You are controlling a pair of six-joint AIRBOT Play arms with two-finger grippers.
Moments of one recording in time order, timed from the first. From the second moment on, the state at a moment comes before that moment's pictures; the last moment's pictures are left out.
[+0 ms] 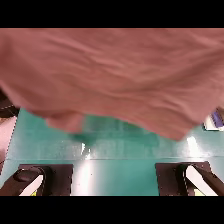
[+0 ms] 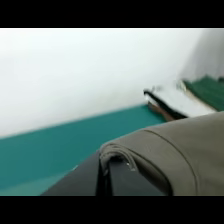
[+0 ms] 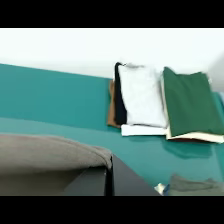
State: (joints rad) left arm -0.17 -0.78 1.80 1.33 -1.09 -1.43; right arm -0.44 -0.94 1.97 -1.09 1.40 1.32
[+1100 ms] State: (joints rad) left arm 0.10 -1.52 1.56 1.28 -1.35 -1.46; right arm -0.09 -1.56 1.76 -1.22 1.52 1.39
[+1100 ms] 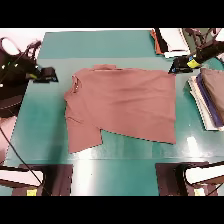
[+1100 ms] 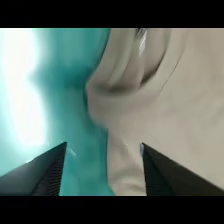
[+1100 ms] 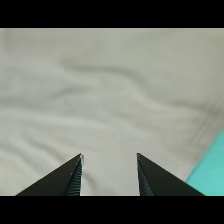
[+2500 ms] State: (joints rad) left arm 0.07 -1.23 0.93 0.97 -1.14 -1.27; right arm -0.39 -1.00 0.91 -1.19 1.48 1.37
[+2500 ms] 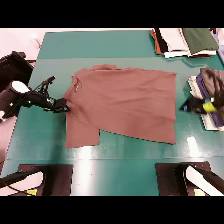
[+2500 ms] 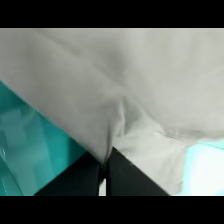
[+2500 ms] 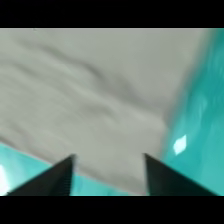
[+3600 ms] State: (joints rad) left arm 0.07 -1.10 0.97 0.97 -1.17 -1.29; right arm -0.27 -1.02 0.58 -1.03 1.29 1.32
